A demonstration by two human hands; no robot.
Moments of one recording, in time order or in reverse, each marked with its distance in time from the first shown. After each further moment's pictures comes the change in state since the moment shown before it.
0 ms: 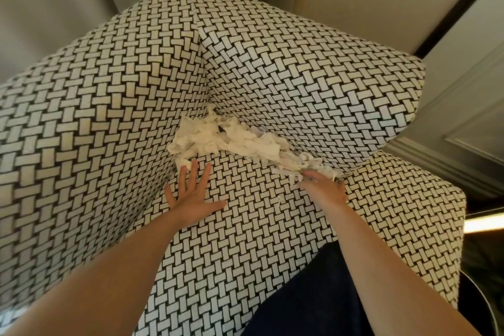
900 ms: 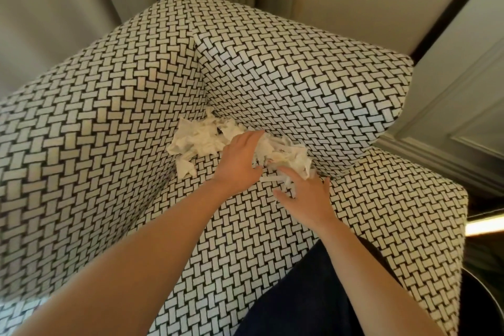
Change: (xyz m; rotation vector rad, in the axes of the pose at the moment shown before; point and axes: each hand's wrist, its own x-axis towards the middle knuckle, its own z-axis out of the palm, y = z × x) left_hand -0.002 0.112 -0.036 -0.062 0.455 0.495; right_hand -0.043 -0.008 0.007 -0.252 0.131 -0.480
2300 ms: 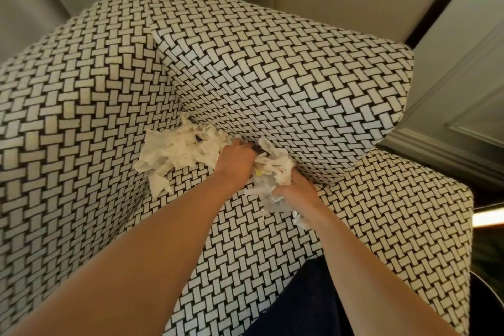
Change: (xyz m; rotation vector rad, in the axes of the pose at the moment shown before) left_hand 0.064 0.004 0.031 0.459 -0.258 0.029; right_hand 0.049 0.012 0.002 0.638 -0.195 0.356
